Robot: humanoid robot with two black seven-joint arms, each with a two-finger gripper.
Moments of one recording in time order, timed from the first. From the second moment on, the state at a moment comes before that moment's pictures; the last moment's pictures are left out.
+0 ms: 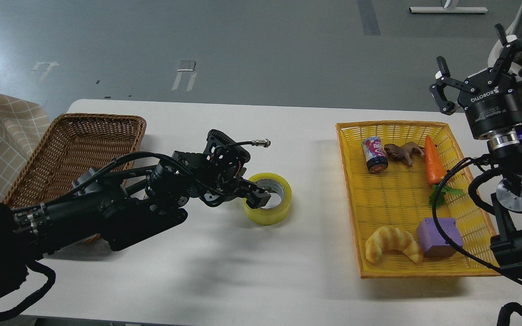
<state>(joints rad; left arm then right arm) -0.84 0.27 -0.35 -1.21 1.95 -0.49 0.14 0.48 -0.16 1.55 1.00 -0.52 0.49 0.14</state>
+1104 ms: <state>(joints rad) -1.00 0.33 -0.35 -1.17 1.97 -0.49 0.09 0.48 -0.15 1.57 1.01 -0.52 0.49 0.14</state>
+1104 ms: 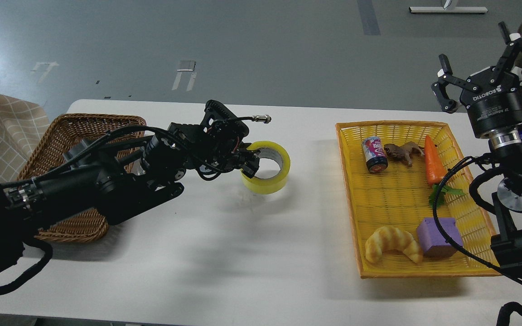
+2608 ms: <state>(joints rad) -0.93 1.01 -0.34 -1.16 1.71 -0.44 -0.01 0.48 -0.15 1.57 1.01 -0.52 0.49 0.14</state>
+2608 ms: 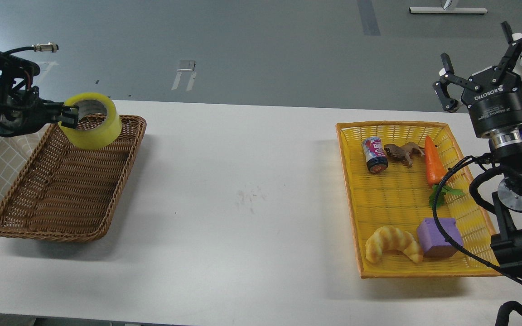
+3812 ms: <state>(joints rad) -0.69 0.98 -0.34 -1.04 1.69 -0.29 -0.04 0.46 -0.15 1.57 1.01 -0.52 0.49 0.14</state>
